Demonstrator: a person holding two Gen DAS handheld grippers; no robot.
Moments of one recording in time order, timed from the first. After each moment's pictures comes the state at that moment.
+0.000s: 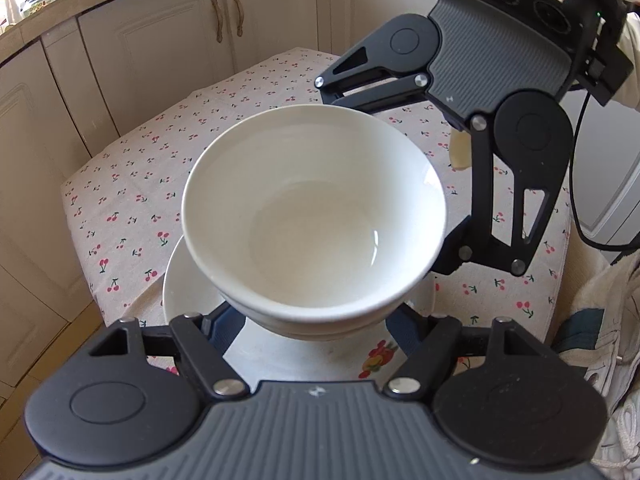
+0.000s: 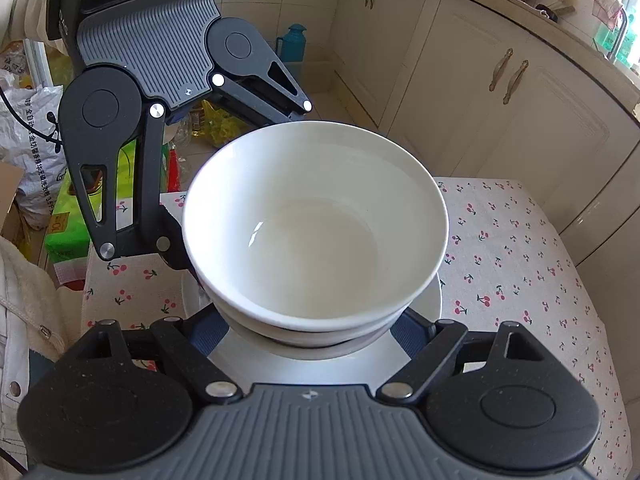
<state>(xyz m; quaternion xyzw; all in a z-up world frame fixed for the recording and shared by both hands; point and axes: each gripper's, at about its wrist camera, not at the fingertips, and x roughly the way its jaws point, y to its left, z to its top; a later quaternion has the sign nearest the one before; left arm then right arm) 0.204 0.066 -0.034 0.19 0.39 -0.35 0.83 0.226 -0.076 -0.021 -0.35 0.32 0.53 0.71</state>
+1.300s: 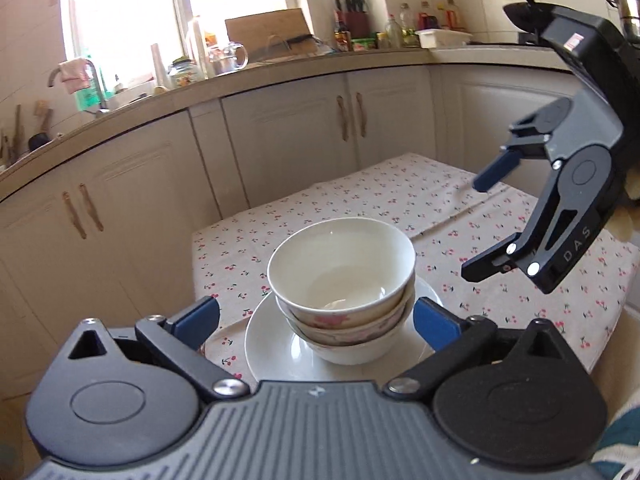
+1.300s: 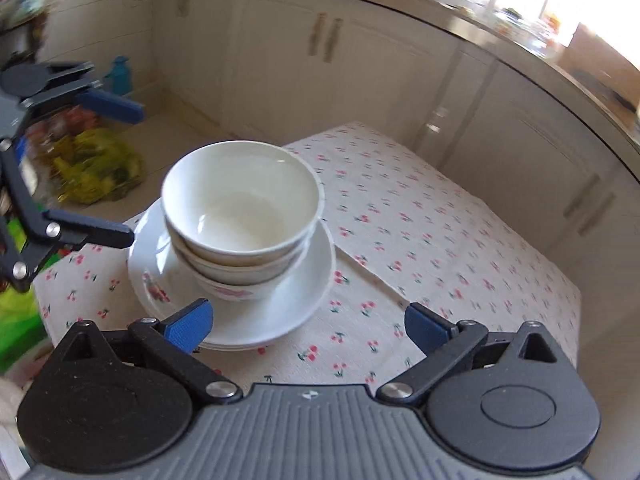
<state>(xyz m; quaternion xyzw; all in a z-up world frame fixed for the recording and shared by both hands) 0.099 0.061 0.010 0.13 0.24 -0.15 0.95 0.164 -0.129 0.022 -0.21 0.36 0.23 0.88</state>
